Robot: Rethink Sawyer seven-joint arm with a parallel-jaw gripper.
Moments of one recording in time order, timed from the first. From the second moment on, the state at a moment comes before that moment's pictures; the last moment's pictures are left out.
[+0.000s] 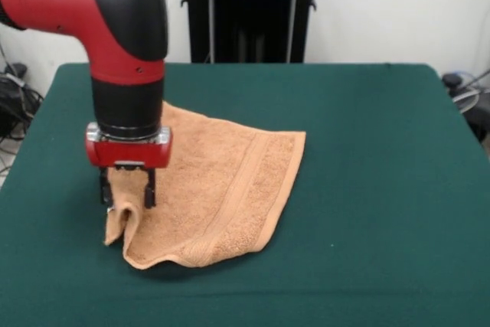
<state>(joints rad) -0.61 -0.40 0.18 1.47 -0.36 0.30 1.41</state>
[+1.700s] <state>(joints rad) -0.57 -0.45 0.19 1.47 -0.34 0.34 1.41</state>
